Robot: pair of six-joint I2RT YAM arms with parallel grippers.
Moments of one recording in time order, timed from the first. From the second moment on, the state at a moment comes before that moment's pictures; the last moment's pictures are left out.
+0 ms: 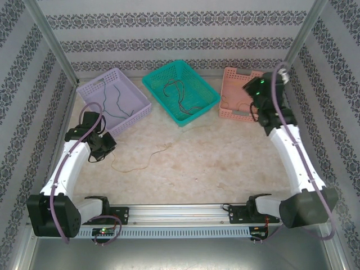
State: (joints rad) left arm 0.05 1.16 0.92 -1.00 0.09 -0.71; right arm 0.08 1.24 1.31 -0.38 0.16 0.82
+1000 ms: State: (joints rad) left arm -0.42 1.09 1.30 -0.68 0.24 -0.97; right arm -0.10 1.55 1.74 -0.41 -0.13 0.64
